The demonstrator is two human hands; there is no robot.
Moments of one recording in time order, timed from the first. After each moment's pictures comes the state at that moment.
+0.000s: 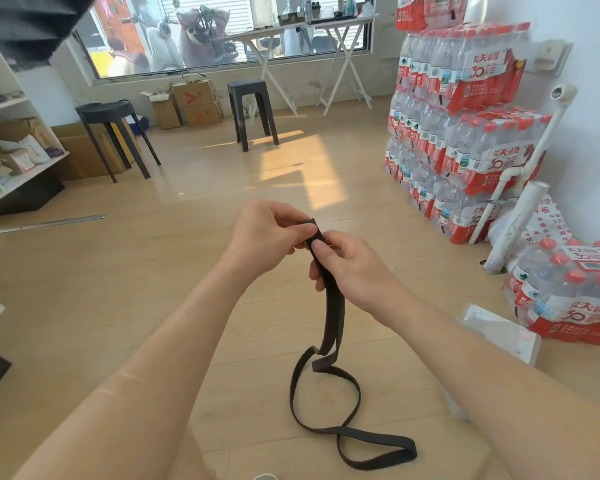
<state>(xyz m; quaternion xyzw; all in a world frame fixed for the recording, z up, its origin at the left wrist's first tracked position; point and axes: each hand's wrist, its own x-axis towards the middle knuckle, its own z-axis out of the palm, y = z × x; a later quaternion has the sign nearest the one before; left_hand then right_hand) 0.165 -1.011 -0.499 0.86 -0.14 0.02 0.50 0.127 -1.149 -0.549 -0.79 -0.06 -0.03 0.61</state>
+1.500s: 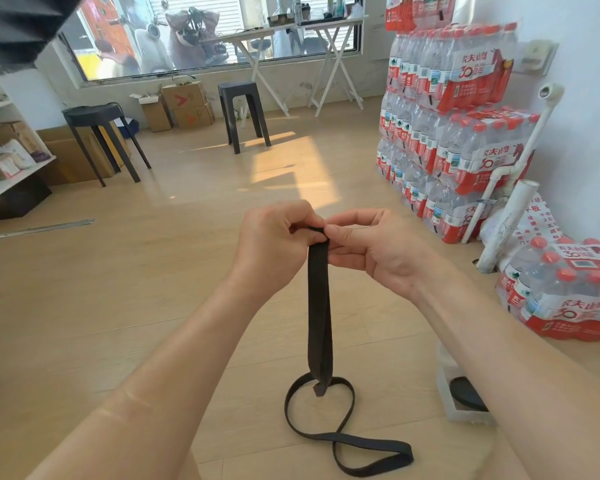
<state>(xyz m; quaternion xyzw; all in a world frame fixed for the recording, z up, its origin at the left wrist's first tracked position) 0.162 -1.032 -0.514 0.83 -0.25 0.17 0.47 0.129 -1.186 -0.514 -0.61 0.00 0.04 0.79</state>
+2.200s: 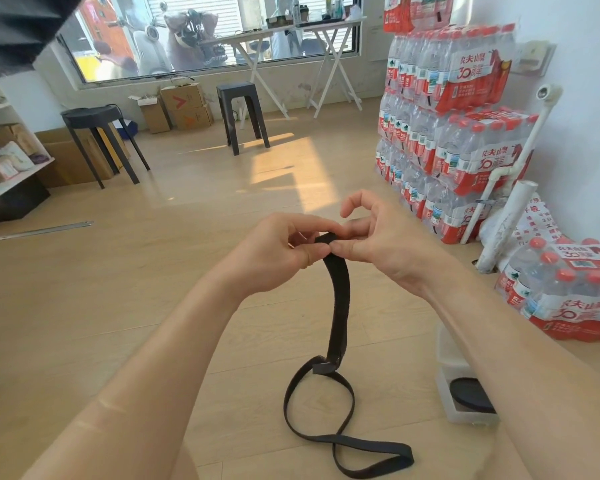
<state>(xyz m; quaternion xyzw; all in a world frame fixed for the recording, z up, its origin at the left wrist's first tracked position) 0.160 -1.020 -0.497 0.86 -0.32 -0.05 0.40 0.128 -1.197 -0.512 -0.77 -0.07 -0.03 0.64</state>
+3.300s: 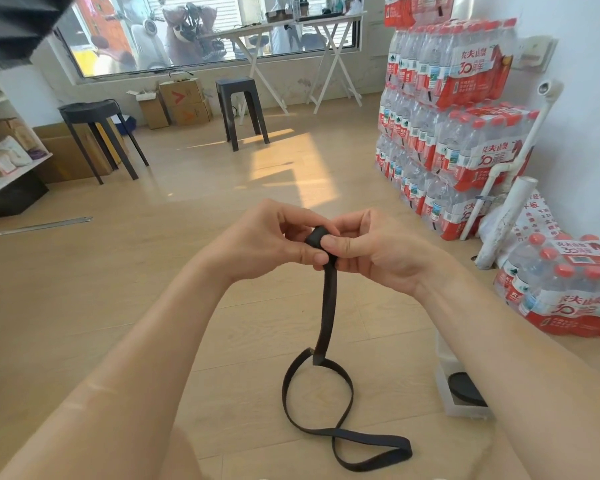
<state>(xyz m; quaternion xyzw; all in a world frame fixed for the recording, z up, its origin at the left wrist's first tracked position) 0.158 -1.010 -0.483 0.81 -0.35 -0.11 0.46 0.135 -1.194 -0.525 -0.65 -0.10 0.11 0.74</state>
